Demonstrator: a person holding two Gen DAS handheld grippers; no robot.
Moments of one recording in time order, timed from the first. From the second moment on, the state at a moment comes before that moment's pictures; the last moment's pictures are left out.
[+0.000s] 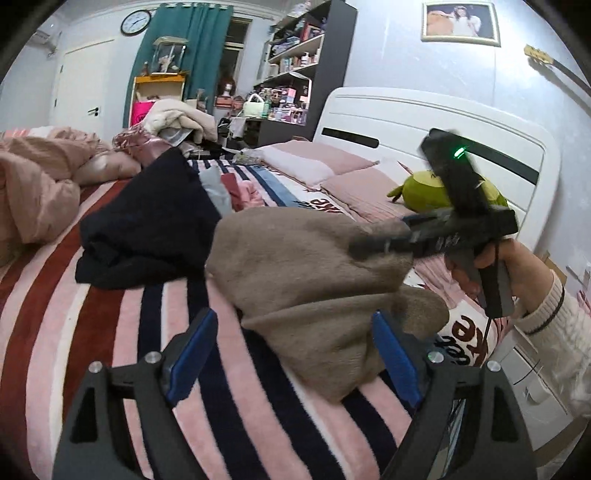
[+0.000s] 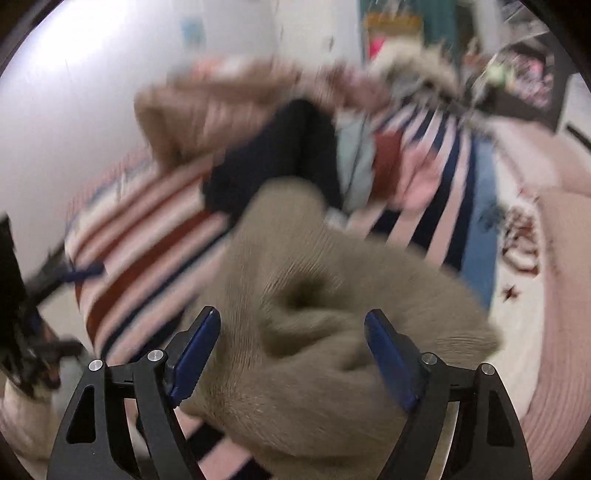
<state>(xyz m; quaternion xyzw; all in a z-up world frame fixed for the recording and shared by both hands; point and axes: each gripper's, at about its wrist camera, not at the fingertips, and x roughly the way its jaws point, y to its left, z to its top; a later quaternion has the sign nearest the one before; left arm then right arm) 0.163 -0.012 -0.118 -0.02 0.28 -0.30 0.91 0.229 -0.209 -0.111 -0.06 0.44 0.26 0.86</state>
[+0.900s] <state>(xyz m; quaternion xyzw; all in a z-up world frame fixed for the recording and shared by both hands) 0.218 -0.137 -0.156 -0.04 0.35 -0.39 0.85 0.098 -0.366 -0.167 0.10 0.41 0.18 0.89</state>
